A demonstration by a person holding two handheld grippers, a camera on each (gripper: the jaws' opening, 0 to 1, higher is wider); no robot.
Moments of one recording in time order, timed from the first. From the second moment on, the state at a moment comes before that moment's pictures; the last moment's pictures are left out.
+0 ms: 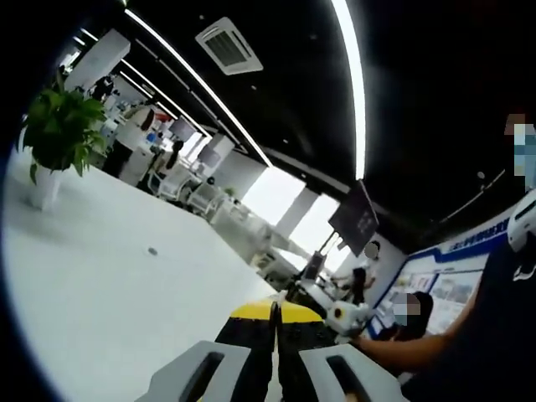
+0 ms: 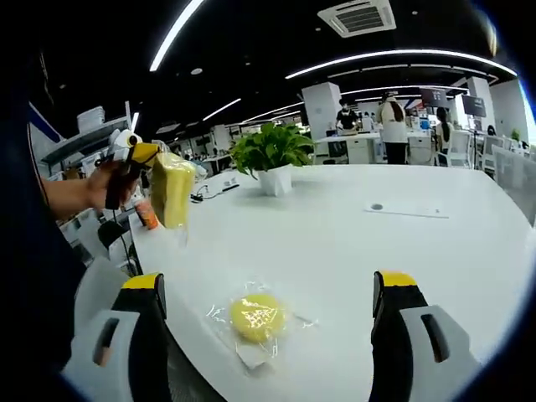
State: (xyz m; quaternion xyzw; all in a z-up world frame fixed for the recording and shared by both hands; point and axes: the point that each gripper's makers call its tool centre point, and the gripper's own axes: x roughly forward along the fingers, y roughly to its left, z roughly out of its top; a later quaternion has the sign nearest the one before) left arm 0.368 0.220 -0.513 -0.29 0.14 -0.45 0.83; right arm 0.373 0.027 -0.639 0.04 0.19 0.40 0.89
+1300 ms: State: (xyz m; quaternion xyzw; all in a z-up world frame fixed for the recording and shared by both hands) left arm 0.384 0.252 -0.610 -0.39 0.22 -0.37 0.82; right arm 0.363 -0.006 -0.653 0.04 0.20 0.37 0.91
